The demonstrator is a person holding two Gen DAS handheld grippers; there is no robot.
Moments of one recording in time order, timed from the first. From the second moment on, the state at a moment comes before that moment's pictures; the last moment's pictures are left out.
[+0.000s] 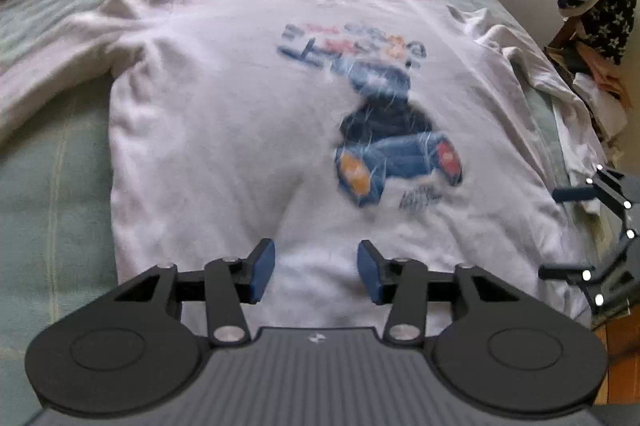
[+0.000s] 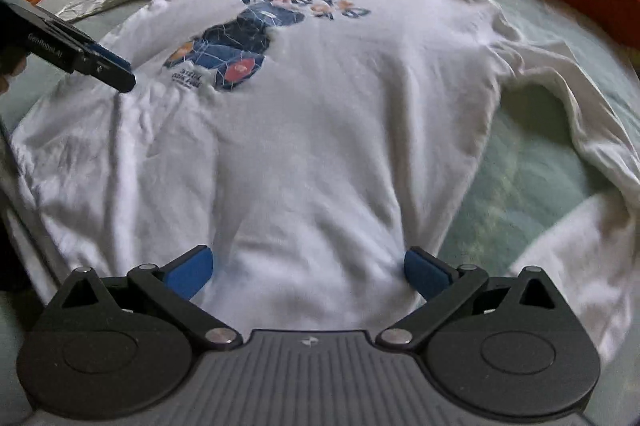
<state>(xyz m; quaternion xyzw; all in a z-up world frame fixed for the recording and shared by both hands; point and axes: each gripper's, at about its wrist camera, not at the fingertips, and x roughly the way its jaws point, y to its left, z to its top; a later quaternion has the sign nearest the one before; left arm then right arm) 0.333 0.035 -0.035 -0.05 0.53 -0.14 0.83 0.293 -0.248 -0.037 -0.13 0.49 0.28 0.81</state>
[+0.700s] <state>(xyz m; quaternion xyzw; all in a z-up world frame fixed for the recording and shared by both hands) 0.455 -0.060 -0.027 -0.03 0.48 -0.20 0.86 0.339 -0.276 -0.043 -0.08 0.47 0.20 0.85</state>
